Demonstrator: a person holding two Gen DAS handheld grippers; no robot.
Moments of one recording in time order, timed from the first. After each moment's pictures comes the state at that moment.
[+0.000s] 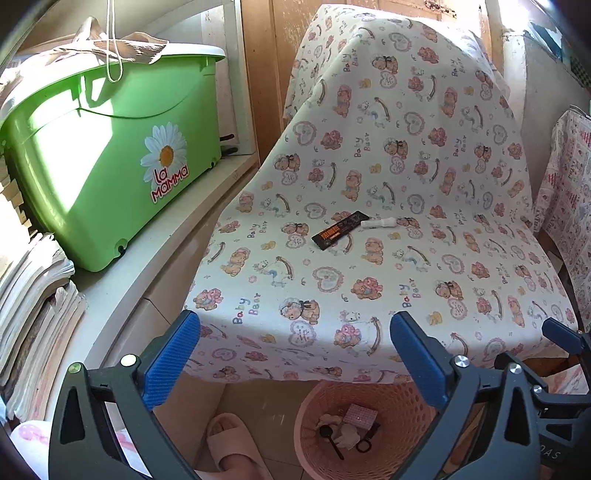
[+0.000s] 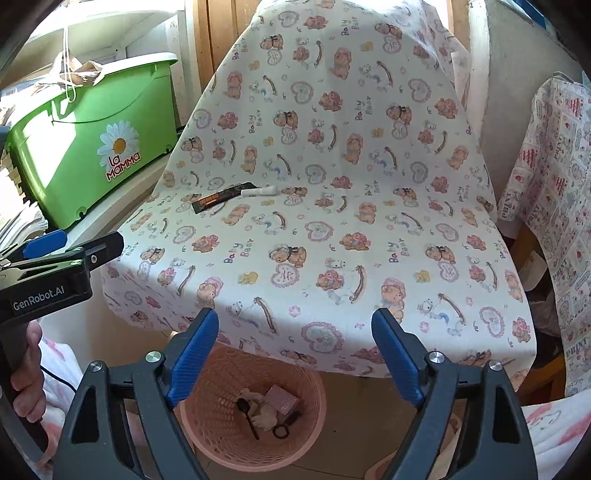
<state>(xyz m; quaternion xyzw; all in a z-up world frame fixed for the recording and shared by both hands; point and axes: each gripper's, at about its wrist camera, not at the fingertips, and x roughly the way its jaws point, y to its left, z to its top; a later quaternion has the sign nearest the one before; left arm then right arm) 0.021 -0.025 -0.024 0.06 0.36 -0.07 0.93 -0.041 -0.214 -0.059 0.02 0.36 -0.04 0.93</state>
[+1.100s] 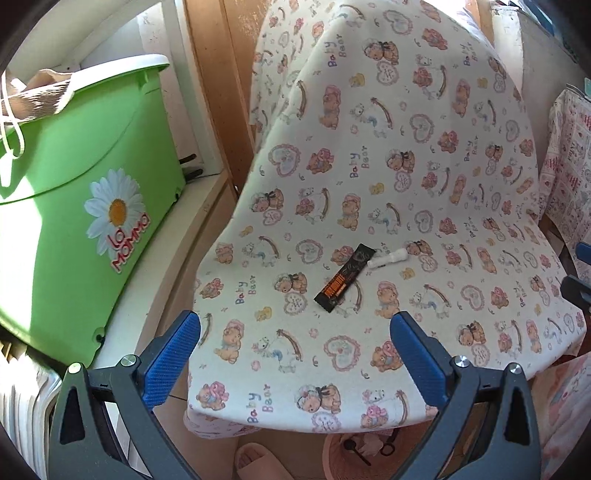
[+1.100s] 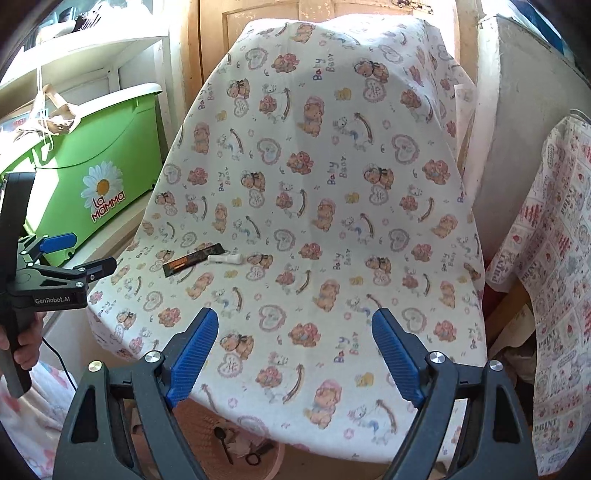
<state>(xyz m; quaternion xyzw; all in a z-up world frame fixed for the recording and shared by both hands) 0.129 -0.038 -0.008 0.13 0.39 -0.15 0.90 0.021 -0.275 0.002 0.00 0.34 -0.02 0.94</state>
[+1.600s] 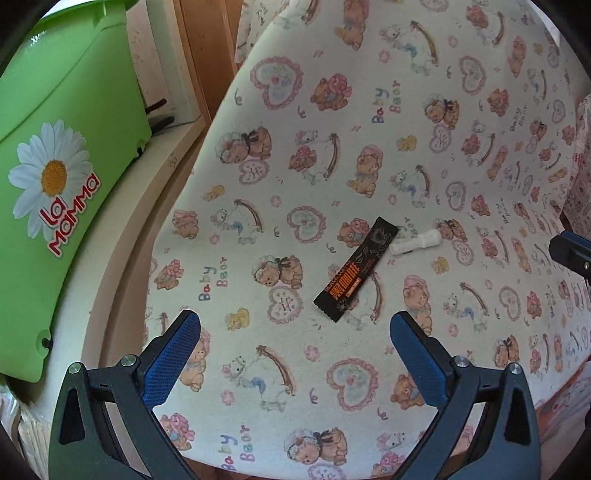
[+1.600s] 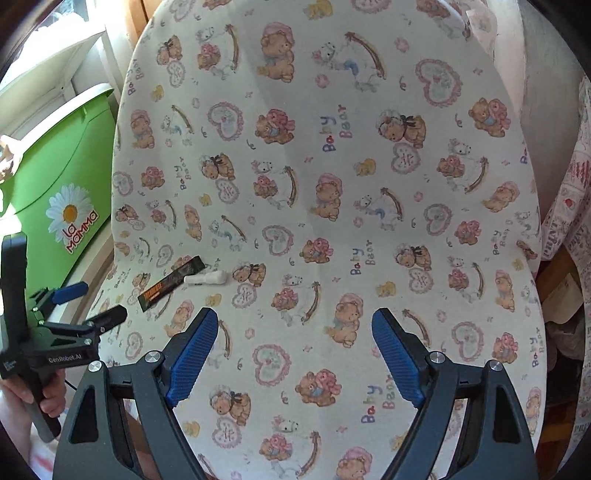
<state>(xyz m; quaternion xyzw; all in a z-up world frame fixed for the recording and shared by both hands) 0.191 -0.054 -0.067 0.11 0.47 -0.13 0.86 0.121 -0.302 -0.038 0.10 0.41 -0.02 0.91</state>
